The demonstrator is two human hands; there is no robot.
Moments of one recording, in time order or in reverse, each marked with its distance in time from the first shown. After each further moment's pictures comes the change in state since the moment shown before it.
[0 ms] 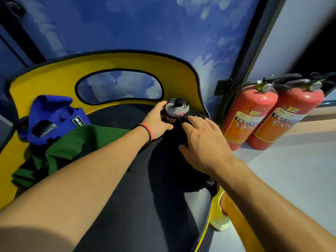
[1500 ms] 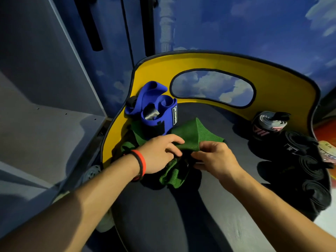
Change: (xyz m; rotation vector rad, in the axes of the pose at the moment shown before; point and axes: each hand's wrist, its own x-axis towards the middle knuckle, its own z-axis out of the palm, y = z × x) left_hand -0.191 -0.092 -0.189 0.084 -0.109 -0.158; right_hand 0.045 -0.200 0.046 1.271 -0.350 0.378
